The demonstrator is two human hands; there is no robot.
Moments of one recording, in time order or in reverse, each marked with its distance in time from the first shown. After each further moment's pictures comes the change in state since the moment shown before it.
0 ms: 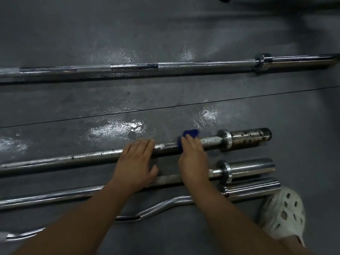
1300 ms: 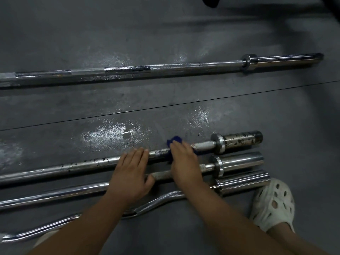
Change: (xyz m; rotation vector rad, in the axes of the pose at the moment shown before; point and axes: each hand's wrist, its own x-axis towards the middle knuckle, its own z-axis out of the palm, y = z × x) left_hand -0.036 0.012 0.015 -0.014 0.008 0.000; right_hand -0.022 0.007 0.000 -0.079 -0.080 -0.121
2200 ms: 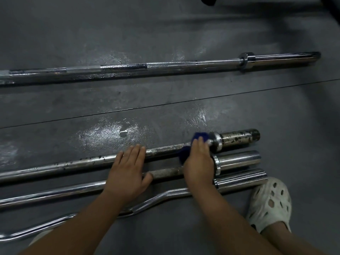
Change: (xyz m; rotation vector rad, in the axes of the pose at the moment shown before) left_hand 0.002 0.001 0.007 0.024 0.001 -0.026; right_hand -0.011 0.026 -0.014 -0.040 -0.009 0.369
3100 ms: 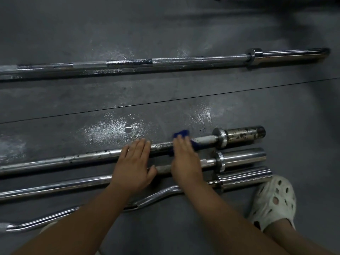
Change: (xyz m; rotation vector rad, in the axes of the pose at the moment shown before) left_hand 0.004 0.000 0.000 -0.004 0.007 0.012; right_hand -0.012 -0.032 0.009 0.005 -0.093 -0.283
